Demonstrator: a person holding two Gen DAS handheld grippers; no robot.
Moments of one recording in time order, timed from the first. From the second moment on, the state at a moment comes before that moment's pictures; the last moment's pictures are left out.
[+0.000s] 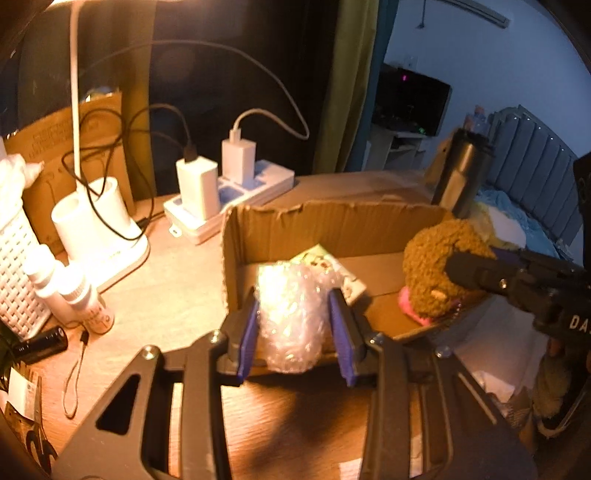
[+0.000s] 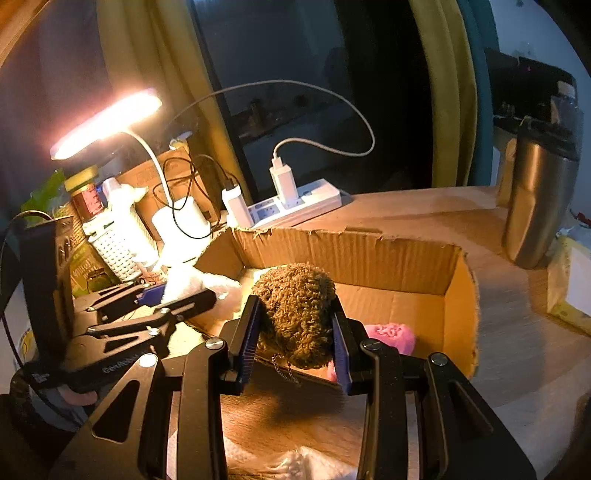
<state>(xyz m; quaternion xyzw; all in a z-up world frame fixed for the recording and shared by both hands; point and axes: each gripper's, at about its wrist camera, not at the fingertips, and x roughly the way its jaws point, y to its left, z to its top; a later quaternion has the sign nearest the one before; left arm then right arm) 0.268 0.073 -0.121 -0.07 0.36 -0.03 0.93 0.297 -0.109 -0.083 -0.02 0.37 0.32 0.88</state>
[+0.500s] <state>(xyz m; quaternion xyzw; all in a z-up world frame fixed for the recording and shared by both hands) 0.265 0.080 -0.119 -0.08 0.35 -0.02 0.93 0.306 -0.083 -0.107 -0.03 0.39 0.33 0.86</state>
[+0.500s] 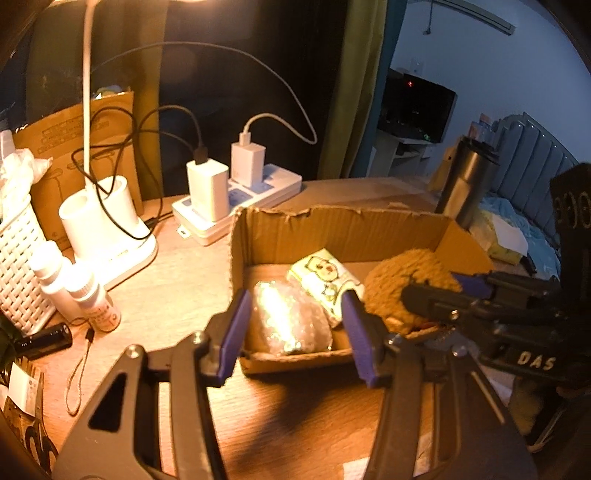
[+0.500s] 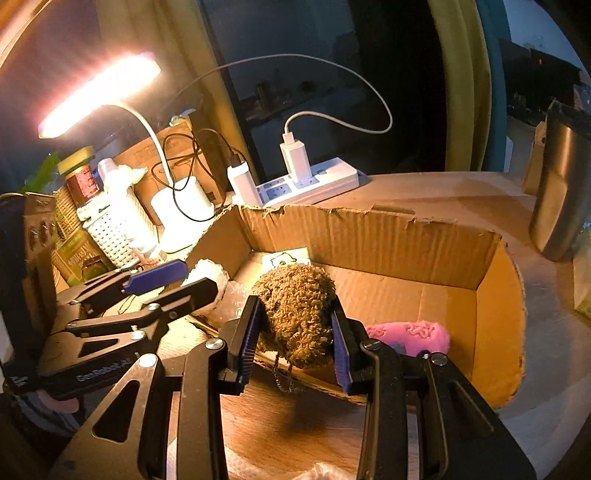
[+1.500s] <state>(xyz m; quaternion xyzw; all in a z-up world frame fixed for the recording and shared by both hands) 0.230 0.079 -0.087 -0.06 0.30 0.01 0.95 0.281 -0.091 -0.084 -0.04 0.38 0.29 0.88</state>
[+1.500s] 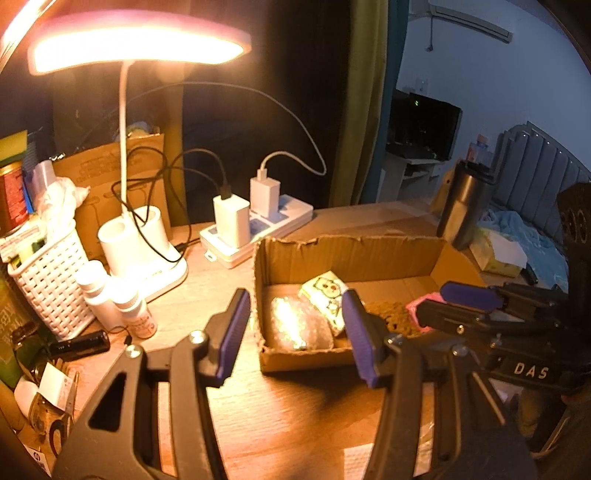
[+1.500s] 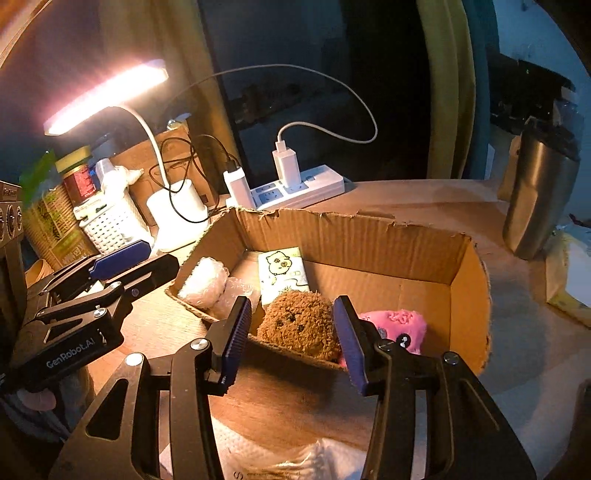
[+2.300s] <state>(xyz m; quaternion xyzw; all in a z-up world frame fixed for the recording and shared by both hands) 0.171 0.060 -0.057 -0.06 0.26 0.00 0.96 0.218 -0.110 -0.049 -0.05 0.34 0.28 0.89</state>
